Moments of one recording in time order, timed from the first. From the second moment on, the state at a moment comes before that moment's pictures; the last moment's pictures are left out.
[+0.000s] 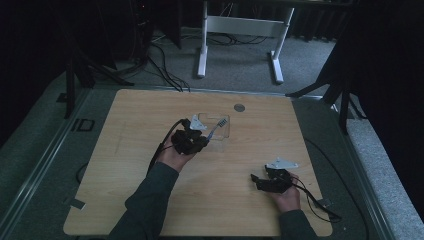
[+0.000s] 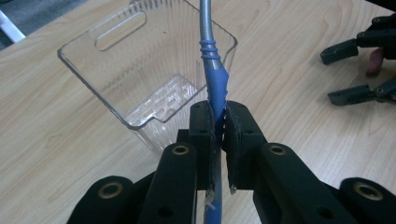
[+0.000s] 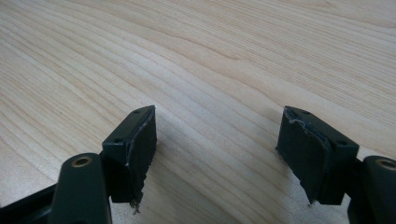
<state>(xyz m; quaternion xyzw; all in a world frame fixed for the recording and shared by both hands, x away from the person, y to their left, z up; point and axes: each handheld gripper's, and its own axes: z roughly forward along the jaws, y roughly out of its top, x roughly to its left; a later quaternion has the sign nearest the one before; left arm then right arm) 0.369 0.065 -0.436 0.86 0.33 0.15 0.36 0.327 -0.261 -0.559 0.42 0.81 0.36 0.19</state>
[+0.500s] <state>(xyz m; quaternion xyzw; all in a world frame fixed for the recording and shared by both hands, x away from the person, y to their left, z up) 0.372 0.069 -0.434 0.84 0.34 0.16 0.38 0.327 -0.261 -0.559 0.42 0.81 0.36 0.19</state>
